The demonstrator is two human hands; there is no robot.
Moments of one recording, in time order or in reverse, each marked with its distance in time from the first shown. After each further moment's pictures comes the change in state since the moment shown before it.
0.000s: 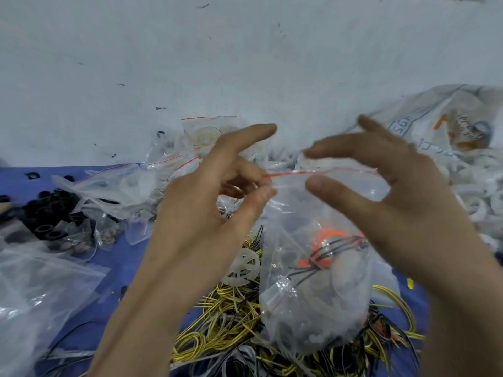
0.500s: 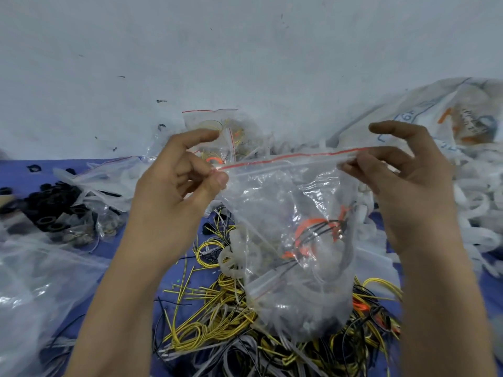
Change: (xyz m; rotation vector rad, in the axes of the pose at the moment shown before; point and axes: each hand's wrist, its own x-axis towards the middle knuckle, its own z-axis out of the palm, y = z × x) left_hand 0.001 -0.040 -0.015 -0.120 0.150 -0.159; right_hand 0.010 0.057 0.021 0.739 0.319 0.241
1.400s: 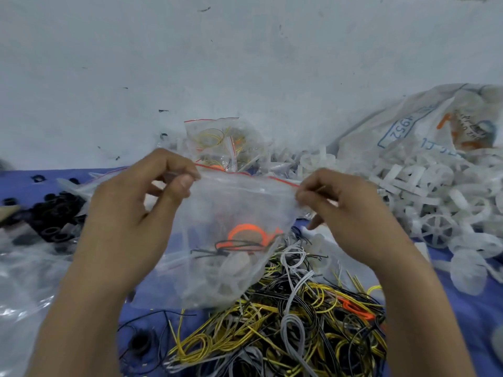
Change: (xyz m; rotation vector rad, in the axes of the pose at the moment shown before) left_hand -0.004 0.006 -0.033 0.393 0.033 0.114; right_hand -0.013 -0.009 0.031 -0.544 -0.465 0.064
